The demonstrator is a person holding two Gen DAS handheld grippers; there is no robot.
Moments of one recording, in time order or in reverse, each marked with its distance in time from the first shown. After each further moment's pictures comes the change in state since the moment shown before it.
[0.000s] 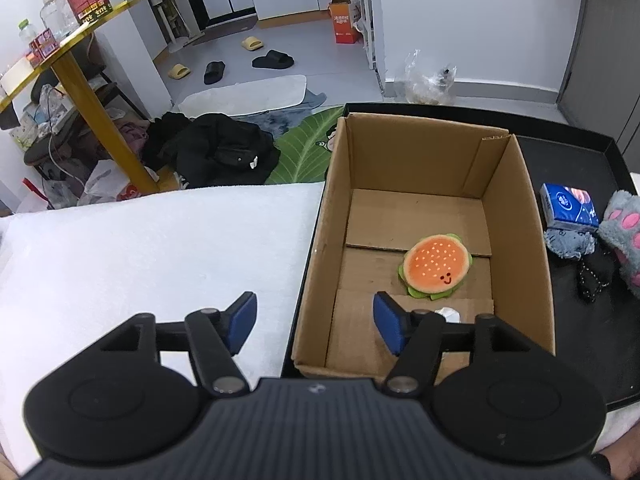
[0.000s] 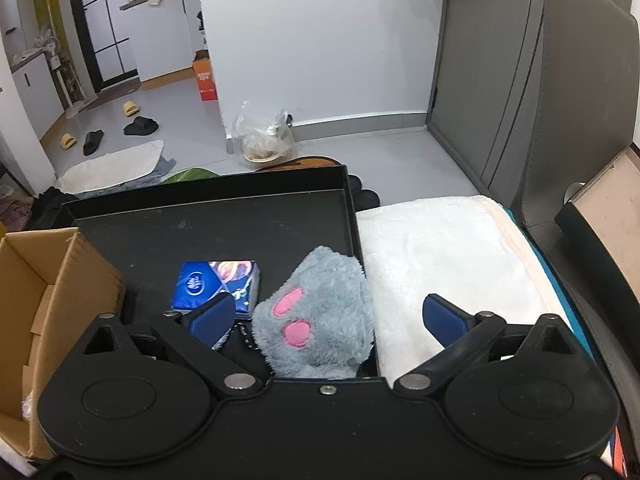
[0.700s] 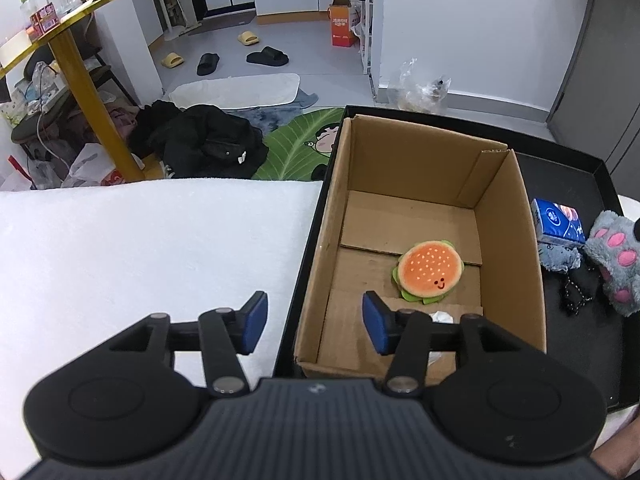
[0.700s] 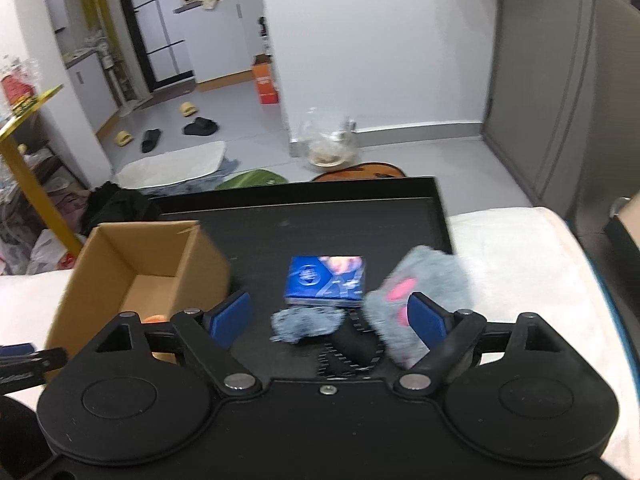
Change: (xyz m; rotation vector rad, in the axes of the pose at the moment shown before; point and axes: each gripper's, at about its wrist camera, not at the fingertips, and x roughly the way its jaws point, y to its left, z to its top) left arm 0.003 0.014 -0.003 -0.068 -0.003 -0.076; right arm -0.050 0.049 0.003 -0.034 -0.007 0.150
